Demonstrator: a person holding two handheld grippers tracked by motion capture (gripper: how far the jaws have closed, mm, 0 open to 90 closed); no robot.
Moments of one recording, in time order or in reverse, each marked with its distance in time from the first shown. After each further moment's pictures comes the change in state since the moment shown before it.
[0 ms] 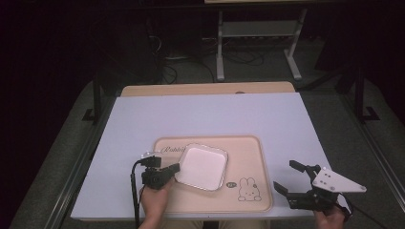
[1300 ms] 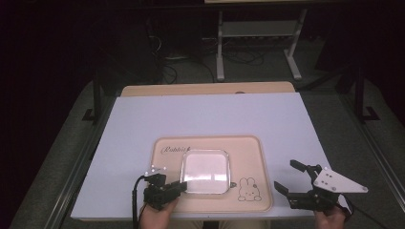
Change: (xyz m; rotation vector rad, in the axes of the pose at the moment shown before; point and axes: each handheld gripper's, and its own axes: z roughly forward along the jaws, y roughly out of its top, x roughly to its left) left arm -0.022 -0.037 -0.021 0.070 -0.063 0.073; right arm 0.001 0.002 -0.002 -0.013 -0.005 0.005
